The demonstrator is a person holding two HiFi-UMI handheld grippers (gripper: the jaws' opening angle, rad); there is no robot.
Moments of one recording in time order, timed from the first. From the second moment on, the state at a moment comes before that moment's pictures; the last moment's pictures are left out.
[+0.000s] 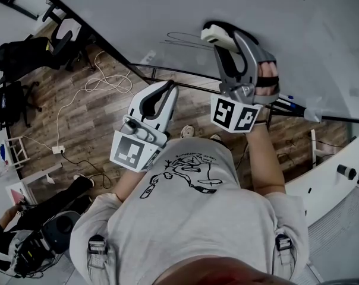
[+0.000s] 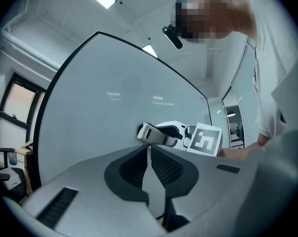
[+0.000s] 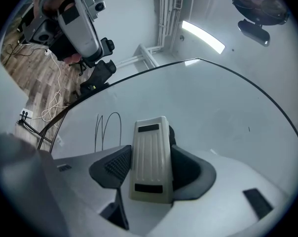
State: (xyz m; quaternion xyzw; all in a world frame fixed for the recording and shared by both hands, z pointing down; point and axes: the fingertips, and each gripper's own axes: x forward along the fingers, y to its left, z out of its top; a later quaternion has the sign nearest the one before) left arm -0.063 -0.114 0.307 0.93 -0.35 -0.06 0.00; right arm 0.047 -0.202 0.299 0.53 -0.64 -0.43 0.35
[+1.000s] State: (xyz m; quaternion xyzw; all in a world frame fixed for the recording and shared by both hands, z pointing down) left arm -0.071 -0.102 0.309 0.93 -0.36 -0.05 0.00; right arm 0.028 -0.207 0.351 0.51 -0.65 -0.43 0.37
